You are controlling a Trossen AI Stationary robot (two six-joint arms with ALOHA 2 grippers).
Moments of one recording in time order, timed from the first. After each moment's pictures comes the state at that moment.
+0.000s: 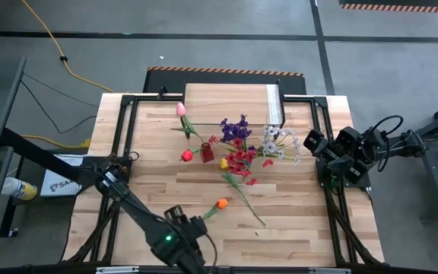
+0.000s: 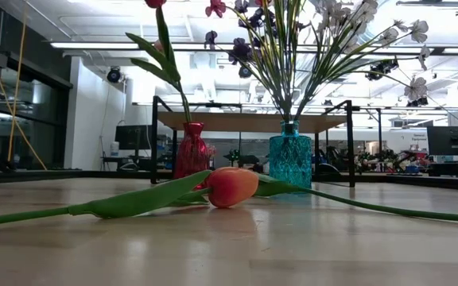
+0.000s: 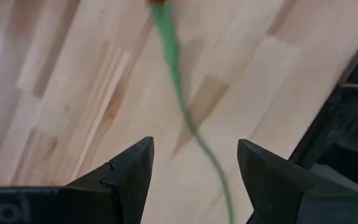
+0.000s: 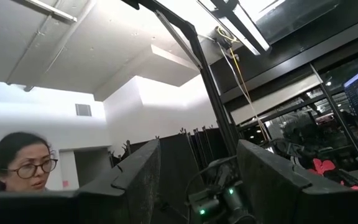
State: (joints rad) left arm -0.74 2.15 2.16 -1.53 -0.29 -1.18; right arm 0.20 0.37 0.33 0.70 -0.23 0.52
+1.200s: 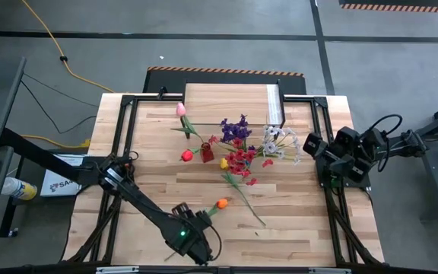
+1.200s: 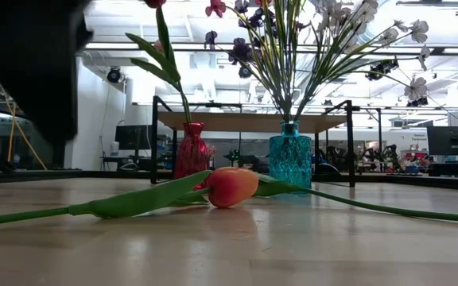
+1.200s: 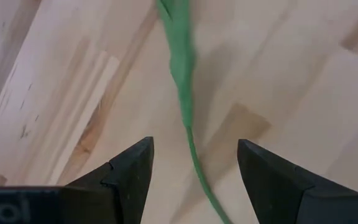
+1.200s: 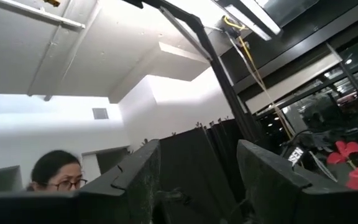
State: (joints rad) left arm -0.68 2.14 1.76 -1.17 -0.32 -1.20; right arm 0.20 0.37 0.33 0.70 -0.28 0.63
